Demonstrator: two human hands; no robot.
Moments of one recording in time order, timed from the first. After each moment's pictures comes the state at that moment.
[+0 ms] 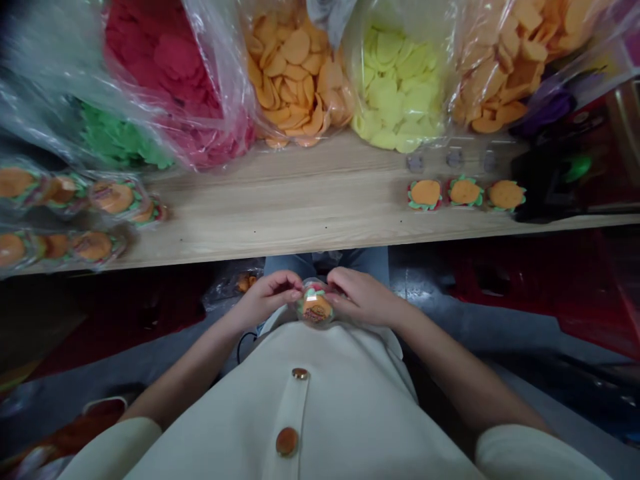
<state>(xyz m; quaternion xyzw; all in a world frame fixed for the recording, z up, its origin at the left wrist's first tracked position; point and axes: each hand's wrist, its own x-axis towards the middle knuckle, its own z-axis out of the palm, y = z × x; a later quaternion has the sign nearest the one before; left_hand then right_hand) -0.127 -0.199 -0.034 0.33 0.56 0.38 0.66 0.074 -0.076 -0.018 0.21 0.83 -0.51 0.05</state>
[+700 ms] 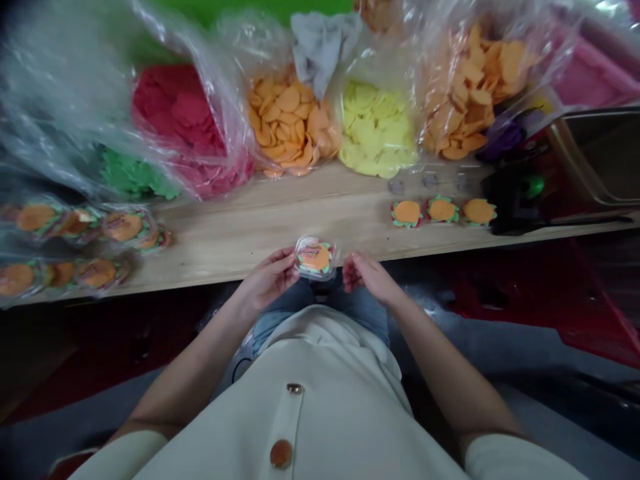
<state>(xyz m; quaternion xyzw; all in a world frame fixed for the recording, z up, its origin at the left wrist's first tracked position) -0.128 -0.135 -0.035 0.00 0.50 0.54 0.68 0.072 -0.045 -0.046 0.45 0.48 -0.75 -0.11</state>
